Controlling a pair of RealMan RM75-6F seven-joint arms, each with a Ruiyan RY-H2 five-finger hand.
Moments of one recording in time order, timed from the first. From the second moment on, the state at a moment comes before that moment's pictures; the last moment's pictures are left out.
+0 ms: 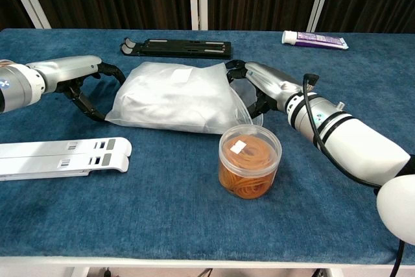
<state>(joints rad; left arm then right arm) -0.74 -1.60 -0.17 -1.24 1.05 0.77 0.15 0.75 -2.02 0.23 -0.94 -1.27 0.98 0.09</state>
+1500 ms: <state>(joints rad) -0.67 -1.79 -0.02 -0.90 1.62 1.19 -0.21 0.78 -2.18 0.29 -0.50 -1.30 0.99 0.32</state>
